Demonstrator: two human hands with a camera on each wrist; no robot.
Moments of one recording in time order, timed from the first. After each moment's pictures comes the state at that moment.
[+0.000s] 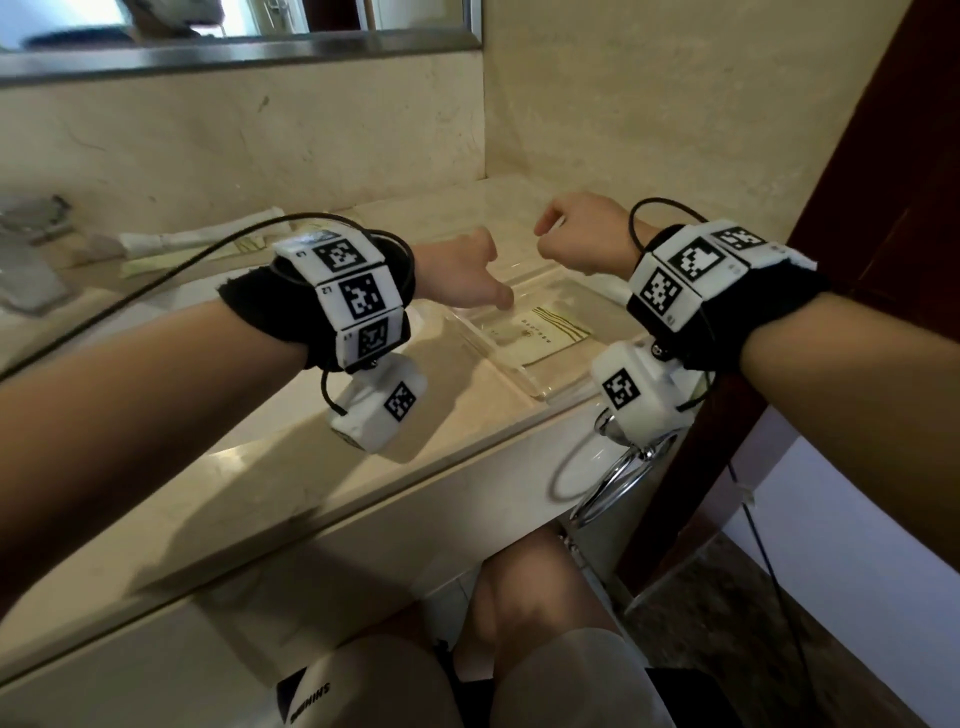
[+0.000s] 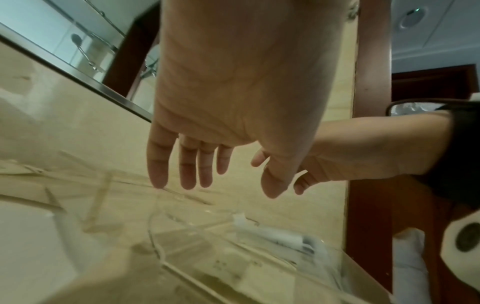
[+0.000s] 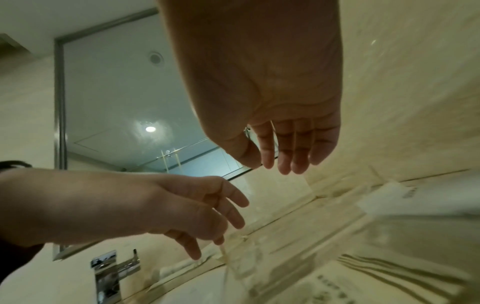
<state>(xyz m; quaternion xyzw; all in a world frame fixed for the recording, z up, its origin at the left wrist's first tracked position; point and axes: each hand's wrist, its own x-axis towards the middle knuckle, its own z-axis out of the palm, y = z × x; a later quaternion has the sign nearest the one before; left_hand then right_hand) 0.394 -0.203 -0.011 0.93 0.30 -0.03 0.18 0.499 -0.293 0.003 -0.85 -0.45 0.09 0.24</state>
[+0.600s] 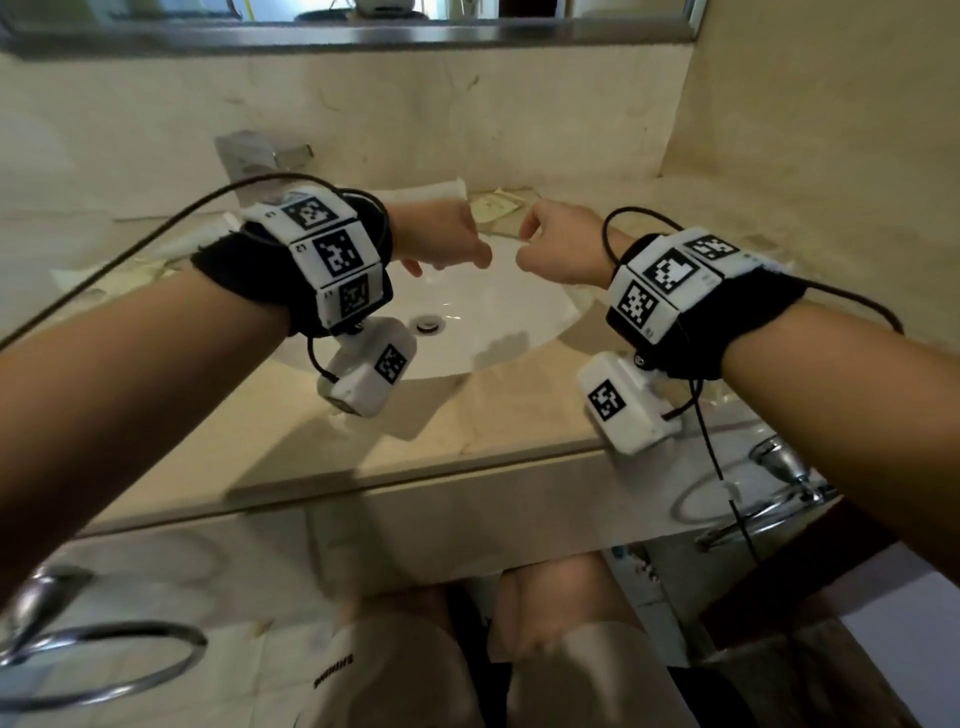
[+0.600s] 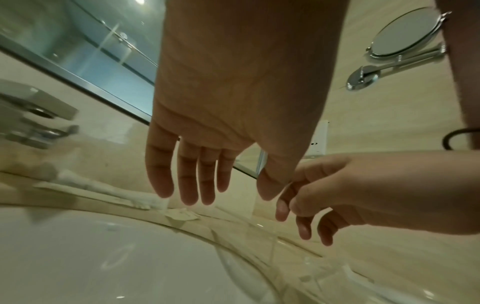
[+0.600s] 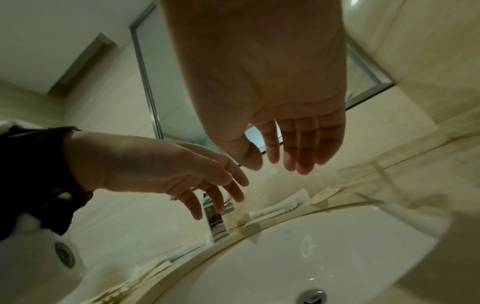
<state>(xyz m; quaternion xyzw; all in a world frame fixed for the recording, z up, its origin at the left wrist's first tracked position) 0.250 -0.147 0.007 0.86 0.47 0.03 0.20 0.370 -0.212 -0.004 -0.77 -0.61 0.10 0.18</state>
